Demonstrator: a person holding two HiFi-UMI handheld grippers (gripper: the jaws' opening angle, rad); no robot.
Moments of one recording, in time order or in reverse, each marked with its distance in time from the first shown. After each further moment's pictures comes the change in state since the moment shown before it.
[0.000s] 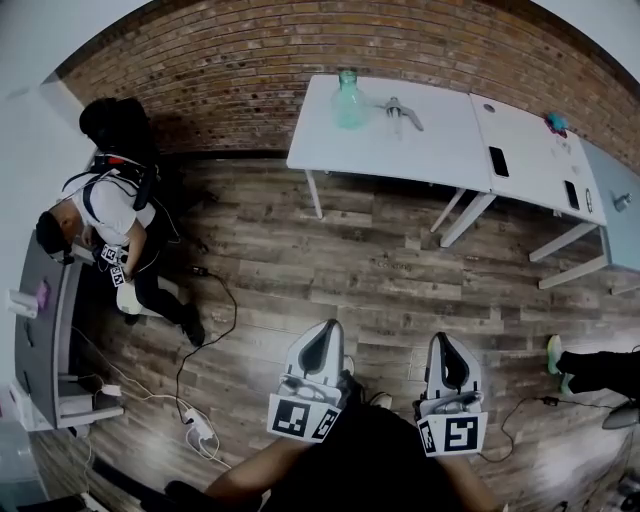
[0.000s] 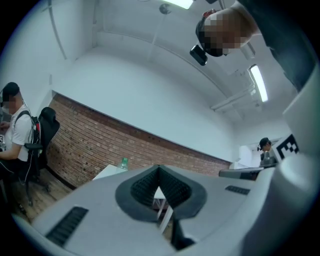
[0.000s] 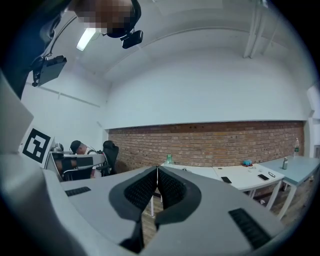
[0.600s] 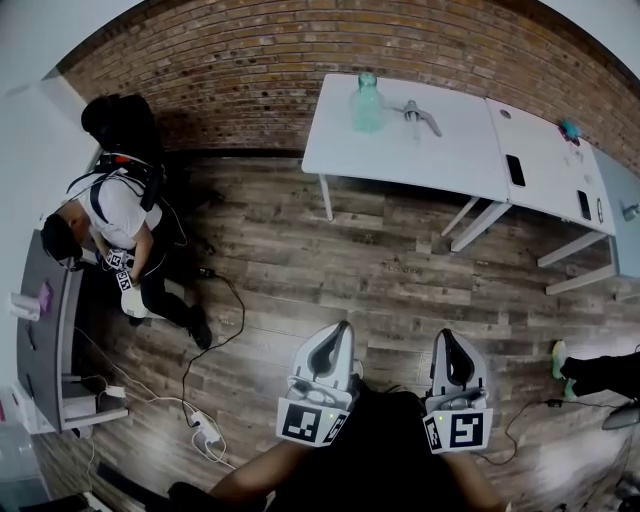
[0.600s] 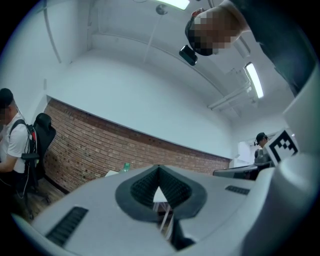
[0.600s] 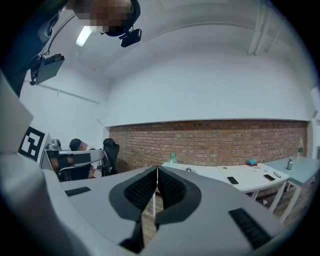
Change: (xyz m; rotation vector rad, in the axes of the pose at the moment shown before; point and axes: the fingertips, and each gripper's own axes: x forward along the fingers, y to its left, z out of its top) left arm 0.023 0.048 0.020 0.055 -0.016 -0.016; right arm 0.065 0.028 0.006 -0.012 0.030 0.015
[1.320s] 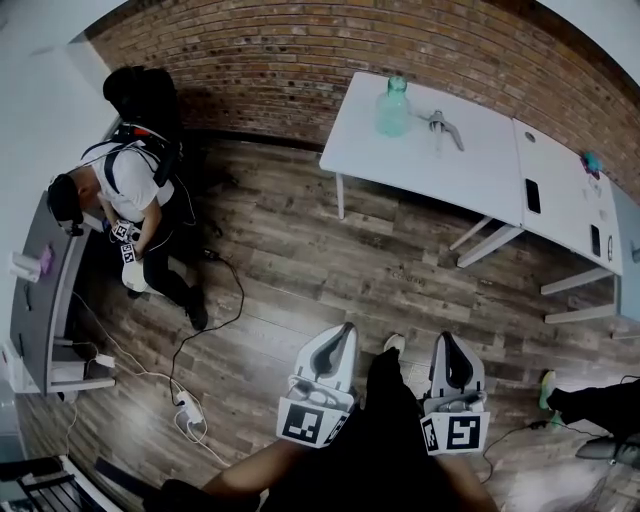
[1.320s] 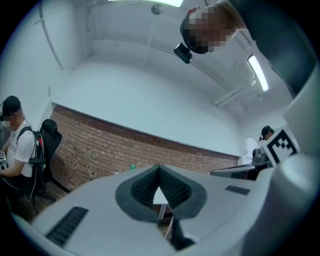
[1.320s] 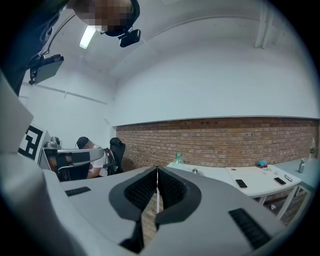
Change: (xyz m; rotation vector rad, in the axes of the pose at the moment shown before) left arm 0.015 -0.001 -0.004 0.030 -0.002 0.083; right arm 0.030 -0.012 -0.003 -0.015 0.008 0.096
